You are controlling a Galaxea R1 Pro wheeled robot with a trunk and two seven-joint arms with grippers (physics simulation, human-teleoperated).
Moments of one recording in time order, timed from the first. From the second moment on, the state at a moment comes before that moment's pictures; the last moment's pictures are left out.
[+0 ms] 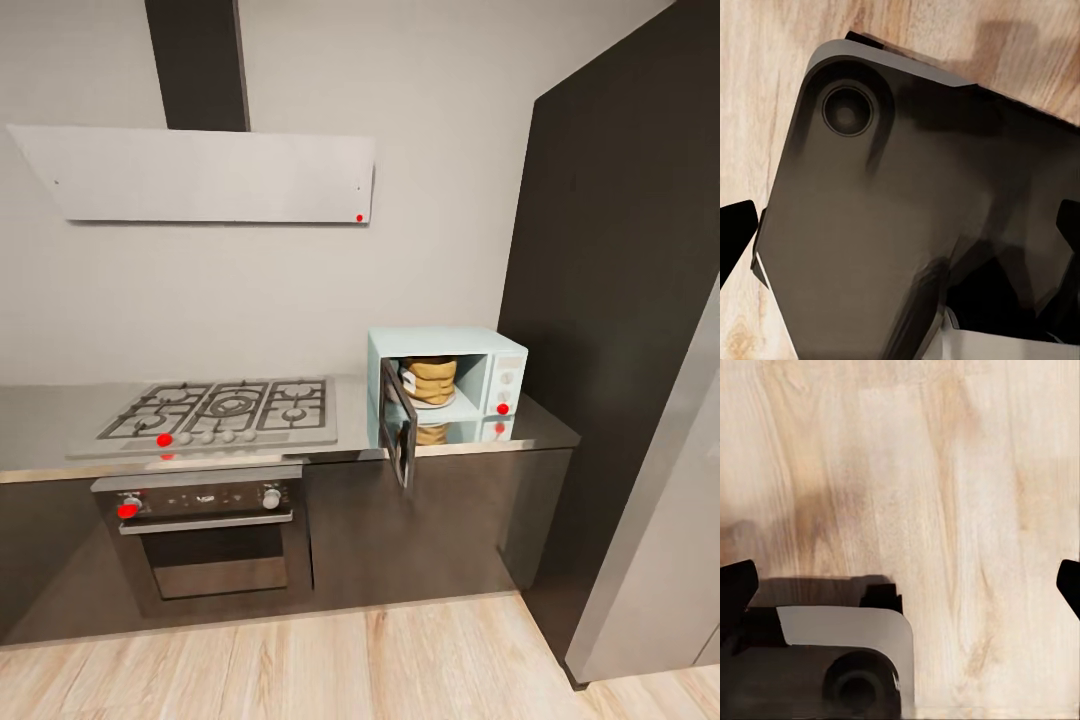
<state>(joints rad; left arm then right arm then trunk) 0.00 -0.04 0.06 -0.07 0.30 -0.01 0.01 -0.29 -0.13 -0.06 0.03 0.03 -0.08 0.12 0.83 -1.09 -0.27</state>
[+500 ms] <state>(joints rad) 0.00 -0.05 0.06 -0.07 0.30 -0.01 0.01 -0.23 -0.12 -0.07 0.03 0.00 -0.05 0.12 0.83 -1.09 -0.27</state>
